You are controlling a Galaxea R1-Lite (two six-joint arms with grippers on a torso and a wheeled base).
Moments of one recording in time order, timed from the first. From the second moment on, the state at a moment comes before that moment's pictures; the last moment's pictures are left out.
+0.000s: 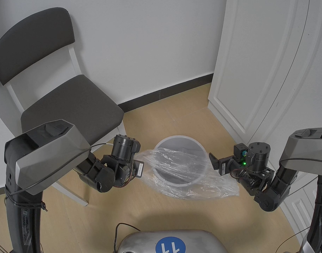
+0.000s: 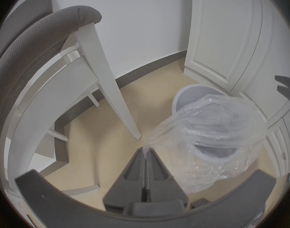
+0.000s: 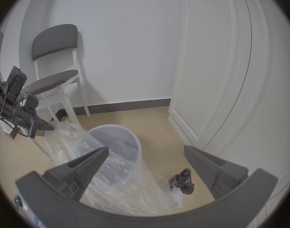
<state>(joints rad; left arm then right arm) -0.50 2.34 -1.11 -0.59 0.33 -0.07 0.43 2.21 -0.59 -1.44 -0.29 -0.08</state>
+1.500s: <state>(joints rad) -0.46 2.33 -1.07 -0.63 0.29 -0.04 0.56 2.36 -0.61 -1.51 -0.30 -0.39</state>
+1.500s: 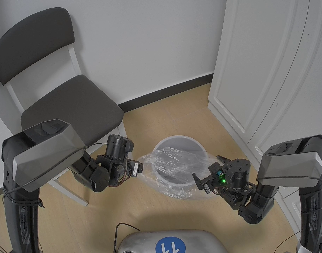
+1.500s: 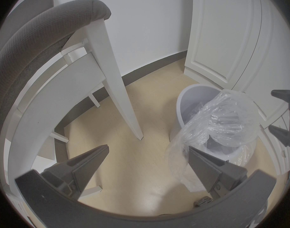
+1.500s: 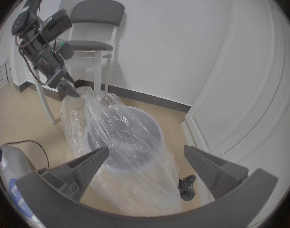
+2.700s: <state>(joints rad) -0.46 2.29 -1.03 -0.63 0.28 -0.03 0.54 2.36 -1.15 -0.68 -0.07 -0.54</state>
